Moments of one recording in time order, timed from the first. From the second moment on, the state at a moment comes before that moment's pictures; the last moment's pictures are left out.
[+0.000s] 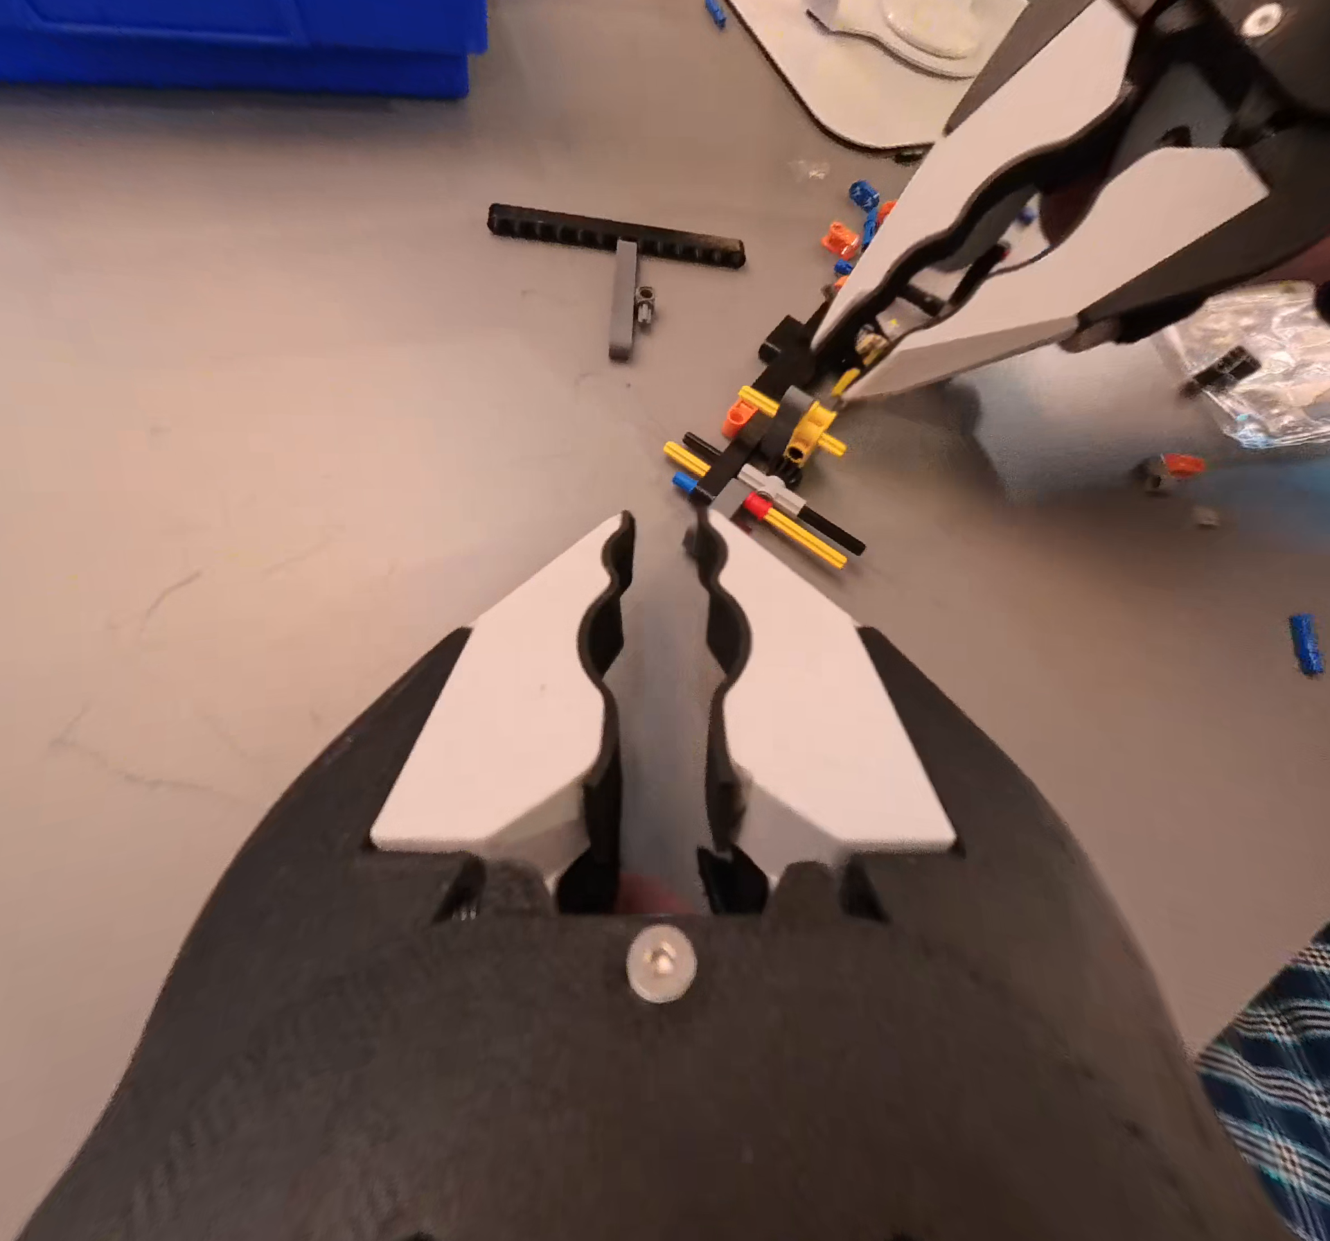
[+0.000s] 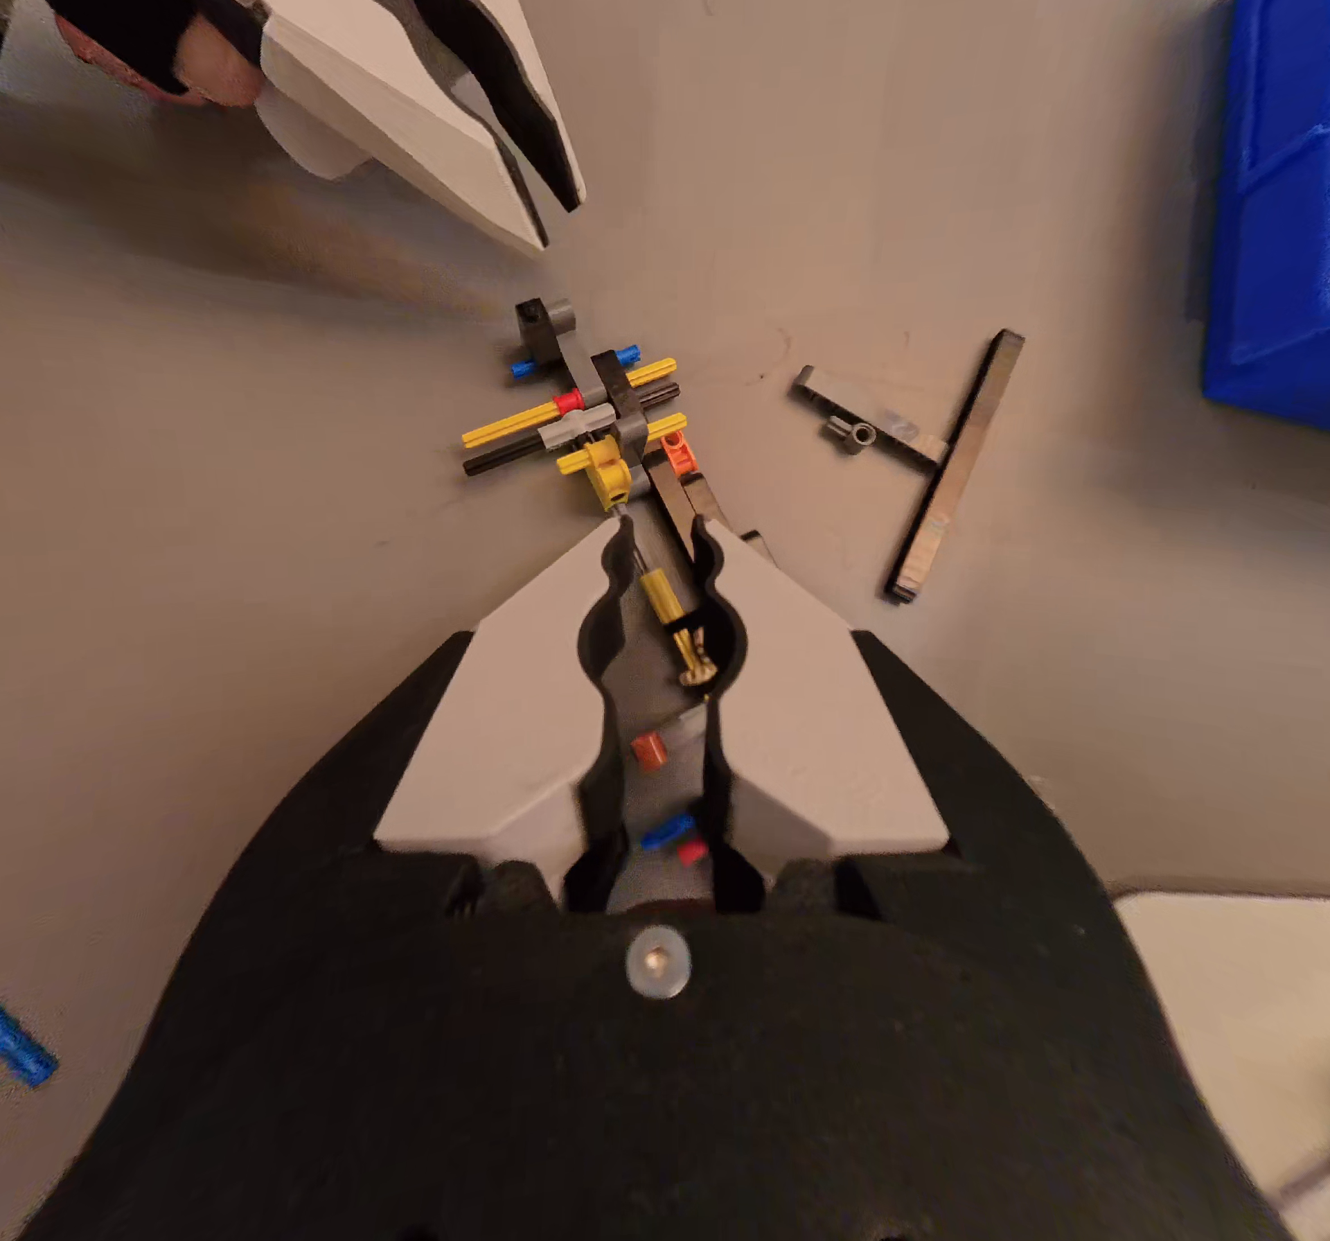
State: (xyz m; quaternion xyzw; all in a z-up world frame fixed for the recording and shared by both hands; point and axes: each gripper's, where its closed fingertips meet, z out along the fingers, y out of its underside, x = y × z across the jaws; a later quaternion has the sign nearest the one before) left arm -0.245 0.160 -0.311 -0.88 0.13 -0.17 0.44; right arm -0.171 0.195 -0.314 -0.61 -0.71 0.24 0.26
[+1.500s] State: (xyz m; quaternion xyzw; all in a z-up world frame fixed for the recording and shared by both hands) left arm 0.010 0.401 -0.117 -0.66 0.42 0.10 0.61; right arm 0.163 0.521 -0.053 -0.64 -0.51 -0.01 0.57
